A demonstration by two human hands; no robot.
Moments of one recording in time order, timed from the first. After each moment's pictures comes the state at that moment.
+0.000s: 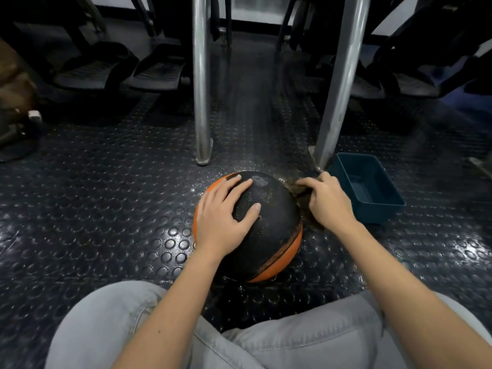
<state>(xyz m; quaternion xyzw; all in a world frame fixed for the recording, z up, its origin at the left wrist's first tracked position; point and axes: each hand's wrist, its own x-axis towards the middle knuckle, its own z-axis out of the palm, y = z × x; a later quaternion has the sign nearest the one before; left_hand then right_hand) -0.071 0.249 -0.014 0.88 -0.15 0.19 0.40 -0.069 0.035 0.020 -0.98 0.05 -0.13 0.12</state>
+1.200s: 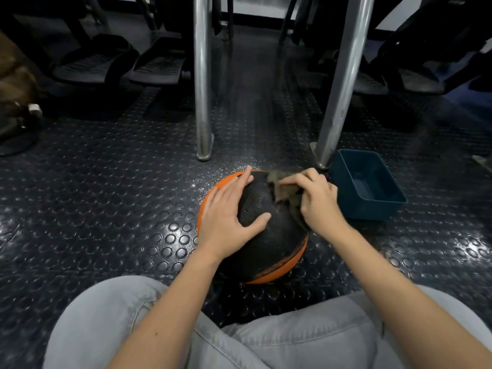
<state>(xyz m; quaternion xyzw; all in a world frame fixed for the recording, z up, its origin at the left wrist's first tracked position) -0.084 0.251 -0.007 0.87 -0.21 0.15 0.42 -0.082 0.056 0.023 -0.96 -0.07 -0.20 0.17</state>
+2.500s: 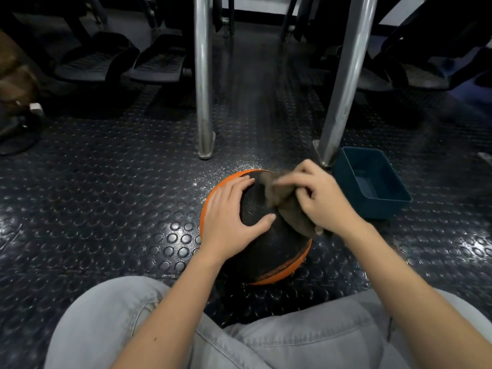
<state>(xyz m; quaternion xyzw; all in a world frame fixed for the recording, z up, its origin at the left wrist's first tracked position) -0.081 0.247 -0.011 0.88 -0.18 0.17 0.40 -0.086 0.060 0.045 -0.93 -0.16 -0.17 0.29</state>
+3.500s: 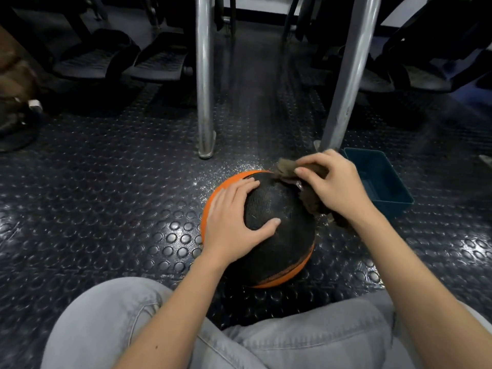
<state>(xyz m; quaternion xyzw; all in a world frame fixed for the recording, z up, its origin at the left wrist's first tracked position) -0.082 0.244 -0.013 0.88 -0.19 0.19 0.40 -0.070 0.051 0.063 -0.94 -0.05 -0.18 0.30</state>
